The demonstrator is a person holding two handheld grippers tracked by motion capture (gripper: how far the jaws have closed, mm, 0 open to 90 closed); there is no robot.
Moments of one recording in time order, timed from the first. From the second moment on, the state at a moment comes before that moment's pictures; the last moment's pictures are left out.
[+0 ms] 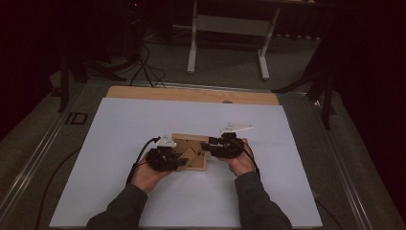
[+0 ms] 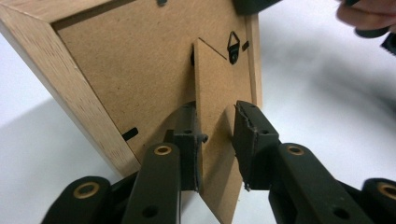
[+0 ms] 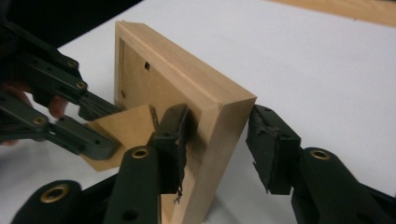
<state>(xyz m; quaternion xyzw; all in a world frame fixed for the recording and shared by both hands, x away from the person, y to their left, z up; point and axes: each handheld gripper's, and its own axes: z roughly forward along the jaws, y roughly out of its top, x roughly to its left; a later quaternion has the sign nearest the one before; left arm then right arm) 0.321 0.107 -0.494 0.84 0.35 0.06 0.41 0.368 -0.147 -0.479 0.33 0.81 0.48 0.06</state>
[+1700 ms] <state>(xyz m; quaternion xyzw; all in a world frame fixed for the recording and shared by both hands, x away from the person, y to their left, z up) 0.313 0.124 -0.515 0.83 0.37 0.06 0.42 0.328 -0.139 -0.486 0.30 0.81 0.49 0.12</state>
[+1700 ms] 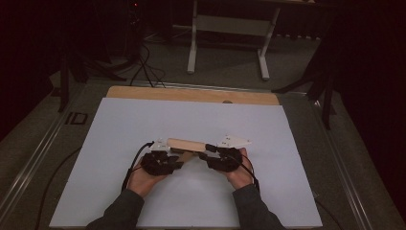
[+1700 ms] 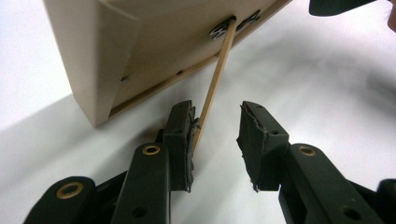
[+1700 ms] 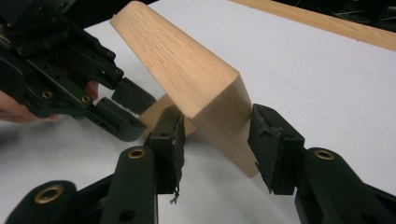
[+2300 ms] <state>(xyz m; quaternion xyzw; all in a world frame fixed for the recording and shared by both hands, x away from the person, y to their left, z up) 0.302 0.127 -0.514 0.83 0.36 0.10 0.42 0.318 -0.142 -0.484 0.29 0.81 0.48 0.15</state>
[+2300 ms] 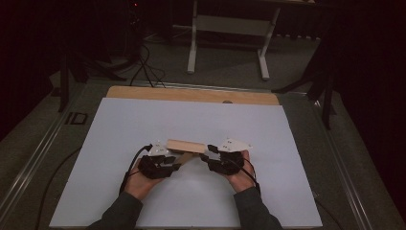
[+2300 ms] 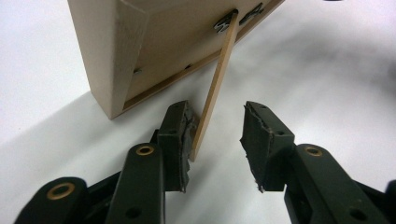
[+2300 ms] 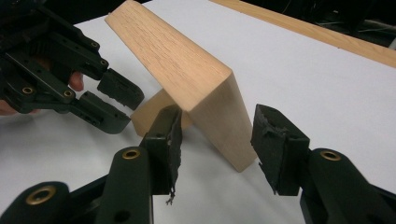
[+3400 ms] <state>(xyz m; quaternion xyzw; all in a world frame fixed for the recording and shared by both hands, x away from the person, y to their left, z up) 0.290 0.142 -0.492 0.81 0.36 0.16 0.44 0.313 -0.145 -0.472 0.27 0.81 0.50 0.16</state>
